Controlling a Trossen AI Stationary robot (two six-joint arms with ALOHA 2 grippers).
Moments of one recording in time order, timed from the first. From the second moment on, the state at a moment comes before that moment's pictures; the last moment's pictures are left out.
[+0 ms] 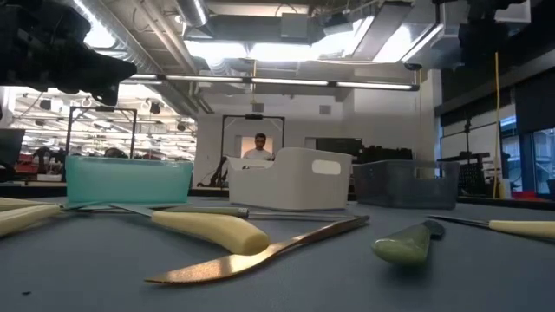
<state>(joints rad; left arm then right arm) 0.00 0.01 0.01 0.01 -0.02 -0.03 0.17 1.02 1.10 -1.07 -0.05 0.68</state>
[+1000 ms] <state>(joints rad) 0.00 0.01 0.01 0.01 -0.02 -0.03 0.67 1.26 0.87 -1.12 0.09 1.26</state>
